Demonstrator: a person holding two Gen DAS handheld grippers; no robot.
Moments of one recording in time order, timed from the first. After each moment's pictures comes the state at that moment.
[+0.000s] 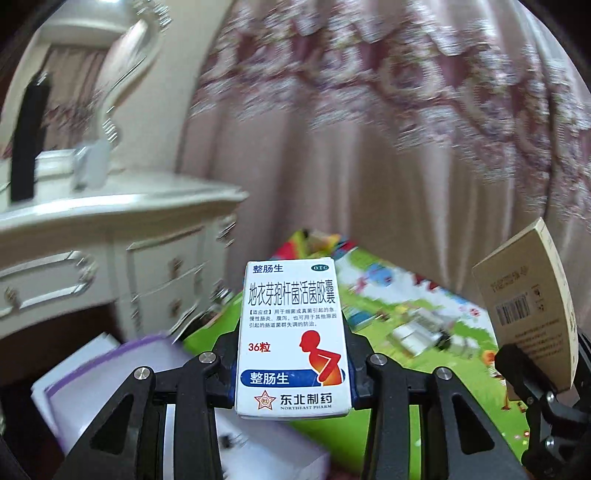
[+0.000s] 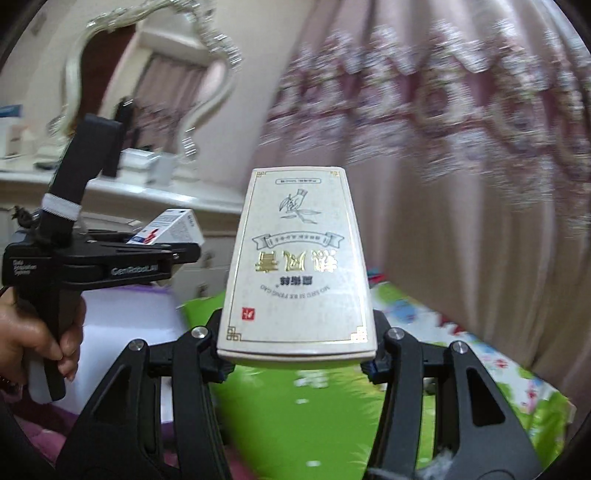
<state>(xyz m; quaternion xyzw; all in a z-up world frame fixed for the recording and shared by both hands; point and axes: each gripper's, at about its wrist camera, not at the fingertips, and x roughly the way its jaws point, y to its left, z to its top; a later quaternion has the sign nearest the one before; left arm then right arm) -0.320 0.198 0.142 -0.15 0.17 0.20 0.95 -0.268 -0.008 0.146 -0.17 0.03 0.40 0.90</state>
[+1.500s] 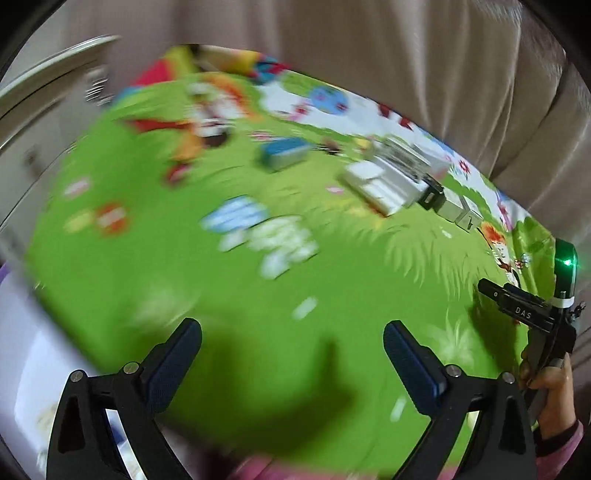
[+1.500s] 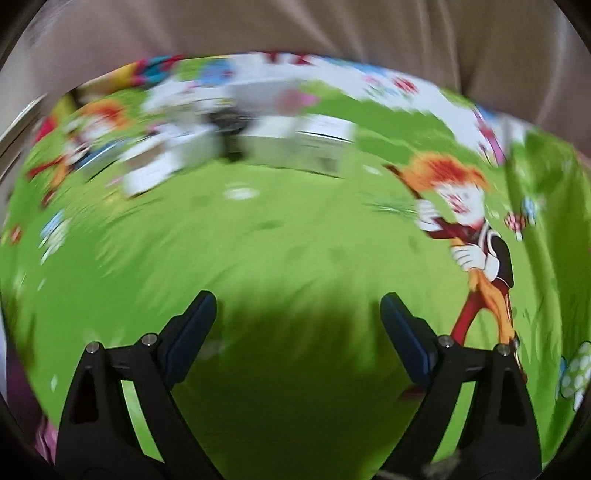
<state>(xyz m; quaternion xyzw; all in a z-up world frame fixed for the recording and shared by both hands) -0.104 0.114 0.021 -0.13 0.45 0.05 0.88 0.025 -0.202 -0.021 -0.03 0.45 0.12 0.88</state>
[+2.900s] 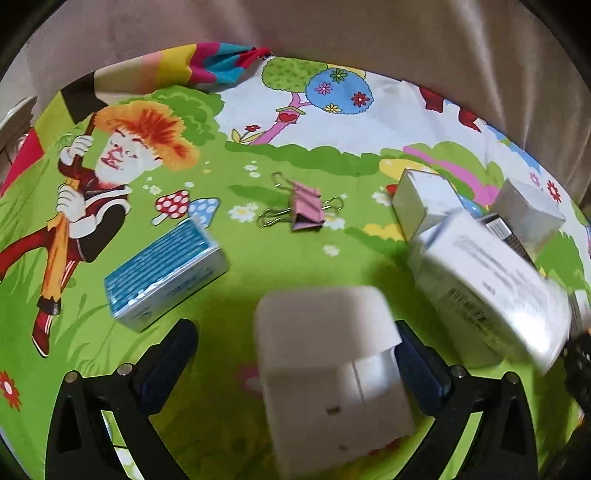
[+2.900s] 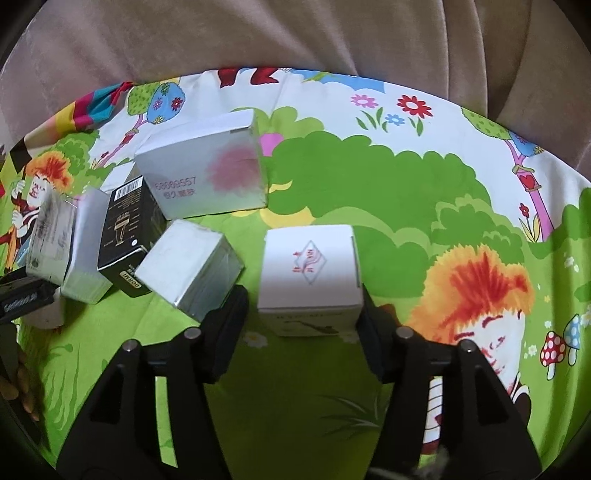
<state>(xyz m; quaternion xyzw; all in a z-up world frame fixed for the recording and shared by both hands) 0.102 0.087 -0.011 -0.08 0.46 0.17 0.87 0.159 -0.196 -0.034 -0.03 0.43 0.13 0.89</state>
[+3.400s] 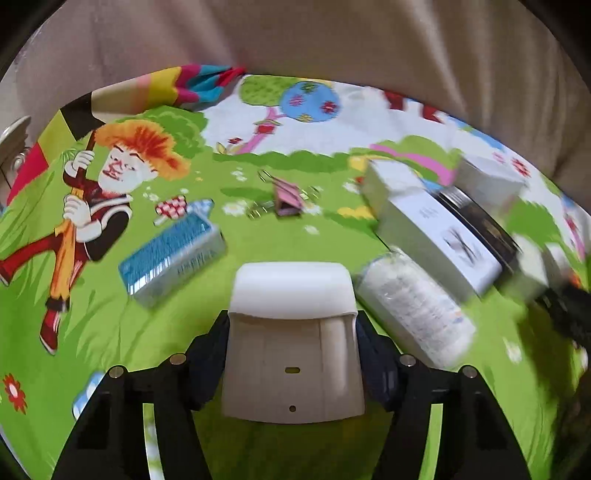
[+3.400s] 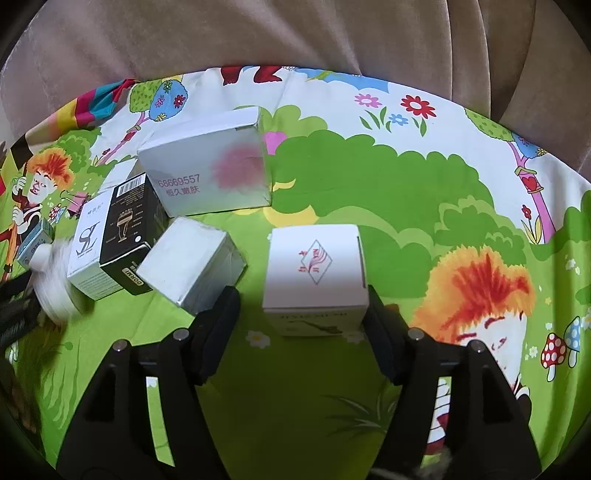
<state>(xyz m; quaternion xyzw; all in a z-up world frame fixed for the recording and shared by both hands) 0.052 0.073 0.005 -0.05 0.44 0.12 0.89 0.159 -0.194 -0.035 -0.04 0.43 0.13 0.89</state>
